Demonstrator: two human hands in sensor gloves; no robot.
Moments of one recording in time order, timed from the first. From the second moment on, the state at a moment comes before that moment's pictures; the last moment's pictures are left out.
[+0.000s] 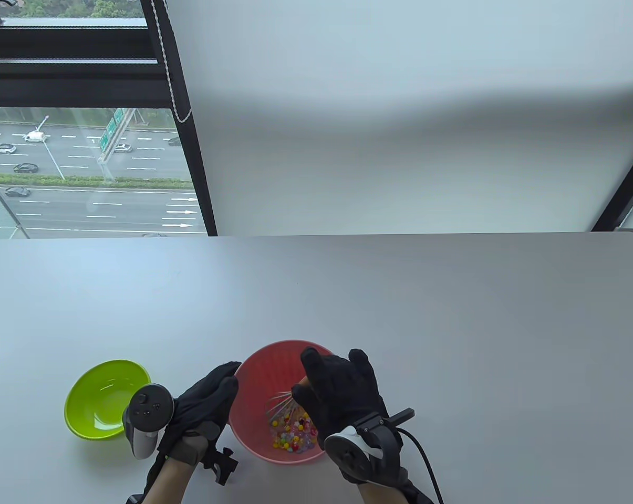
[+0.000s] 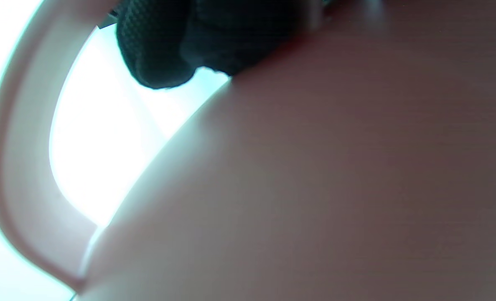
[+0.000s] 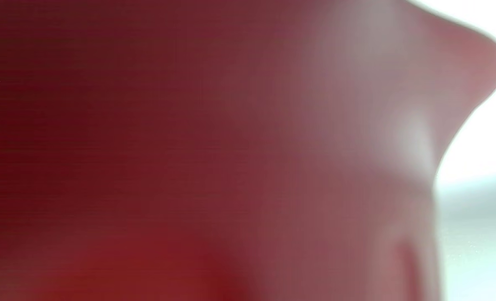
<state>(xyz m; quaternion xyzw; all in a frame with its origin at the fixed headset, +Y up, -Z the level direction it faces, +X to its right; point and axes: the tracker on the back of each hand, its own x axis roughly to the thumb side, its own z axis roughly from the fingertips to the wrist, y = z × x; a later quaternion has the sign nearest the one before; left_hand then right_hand) -0.268 -0.751 -0.329 0.04 -0.15 0.53 0.83 0.028 -0.671 -0.267 0.18 -0.35 0.91 0.15</state>
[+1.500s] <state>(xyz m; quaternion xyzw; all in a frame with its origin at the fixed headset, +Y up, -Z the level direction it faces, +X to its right) -0.268 -0.752 -0.328 0.04 -0.14 0.54 0.83 0.029 -0.670 -0.260 0.18 -0.39 0.89 0.15</state>
